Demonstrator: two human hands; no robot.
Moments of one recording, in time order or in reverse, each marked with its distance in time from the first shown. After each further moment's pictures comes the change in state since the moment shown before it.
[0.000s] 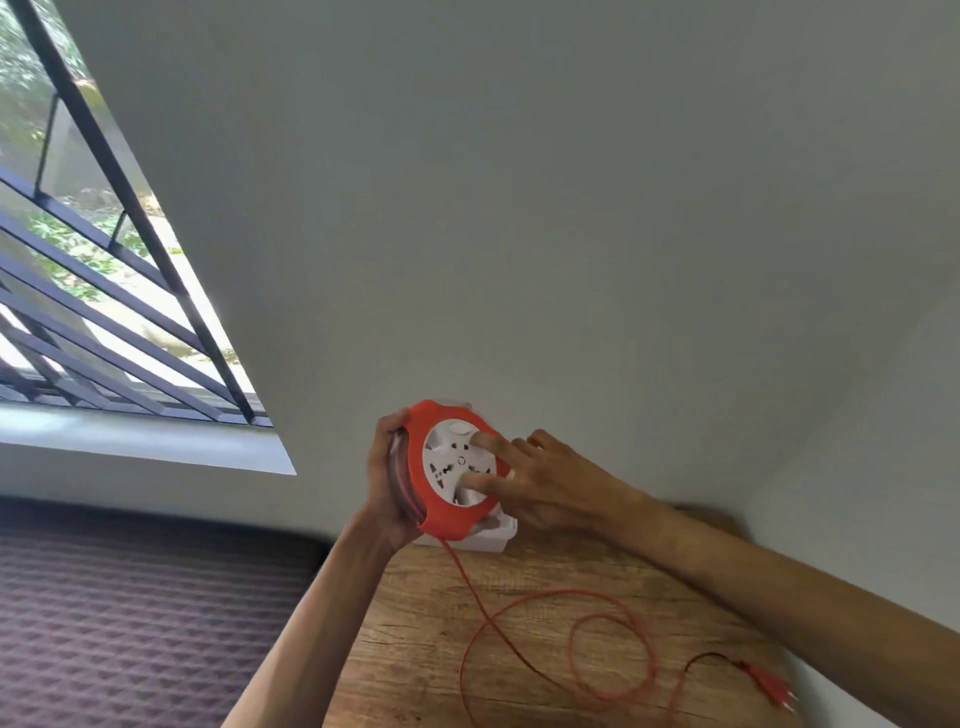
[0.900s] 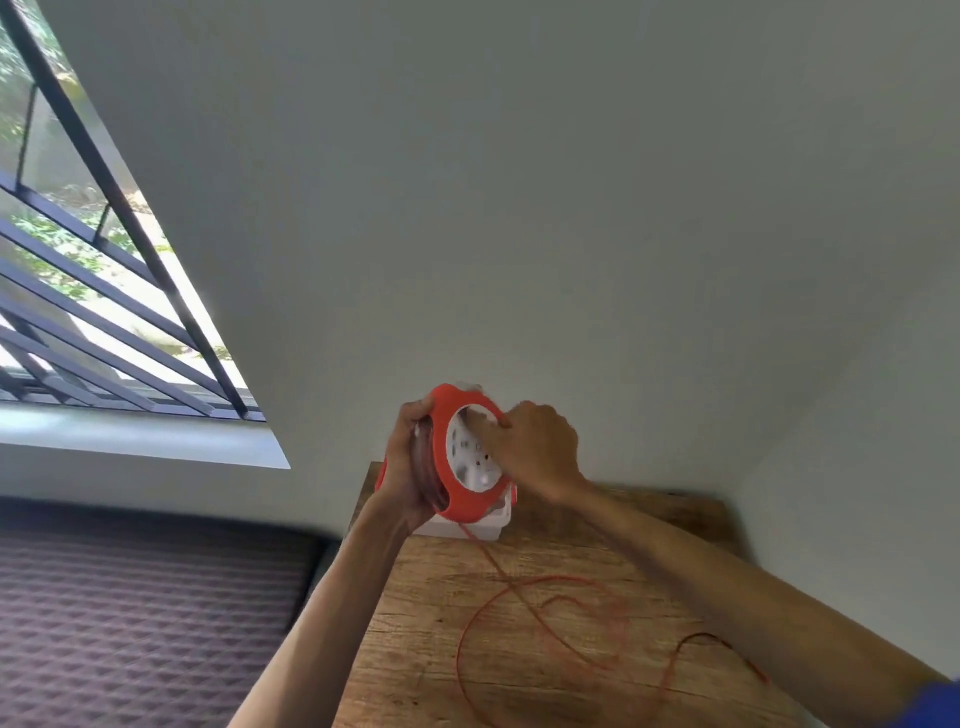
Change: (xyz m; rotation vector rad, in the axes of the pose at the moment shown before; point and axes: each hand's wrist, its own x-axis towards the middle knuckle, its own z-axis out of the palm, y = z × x) left_hand 0.016 -0.011 0.015 0.166 0.049 0.107; right_hand 0.041 -0.020 -0.003 0.572 0.188 1.100
